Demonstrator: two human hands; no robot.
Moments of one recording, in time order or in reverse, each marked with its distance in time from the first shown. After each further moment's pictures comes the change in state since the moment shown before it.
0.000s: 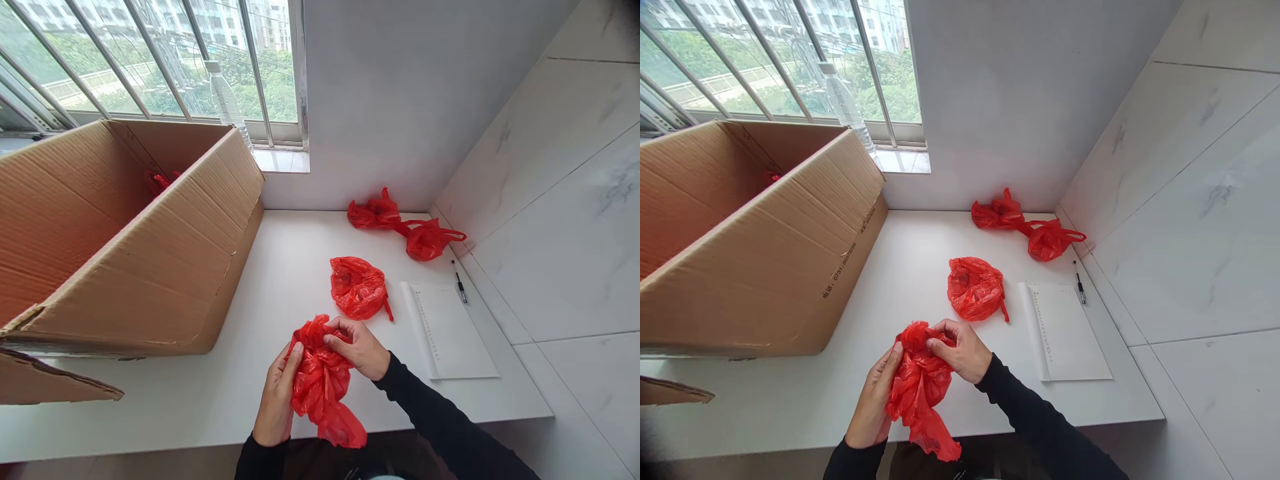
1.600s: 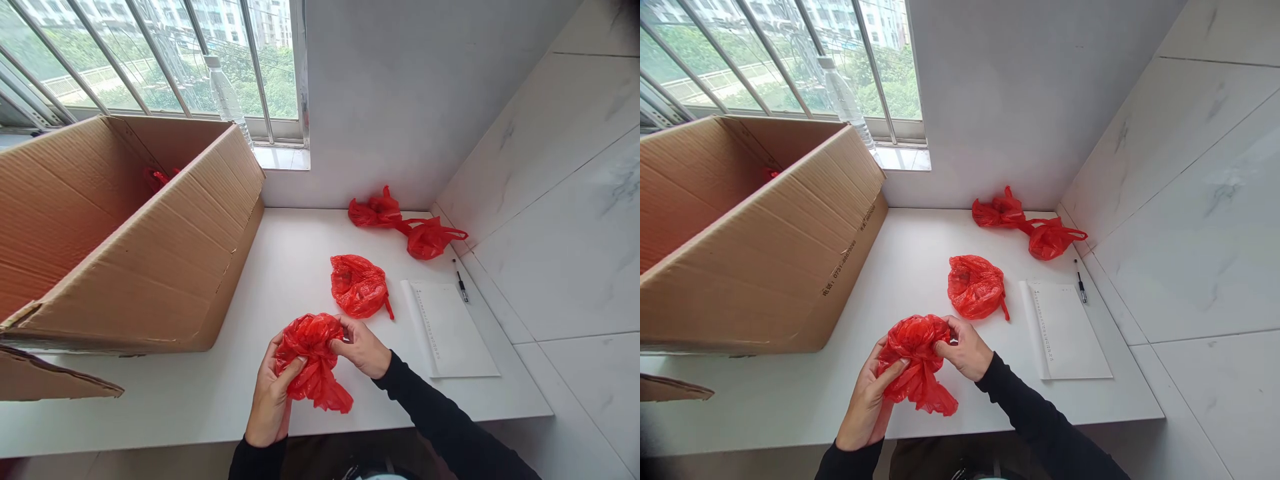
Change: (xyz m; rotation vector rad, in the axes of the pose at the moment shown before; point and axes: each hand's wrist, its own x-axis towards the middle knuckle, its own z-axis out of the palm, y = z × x) left_hand -0.006 0.011 0.001 -0.084 0.102 0.022; right_hand 0.001 0.005 -0.003 -0.050 0.026 -0.007
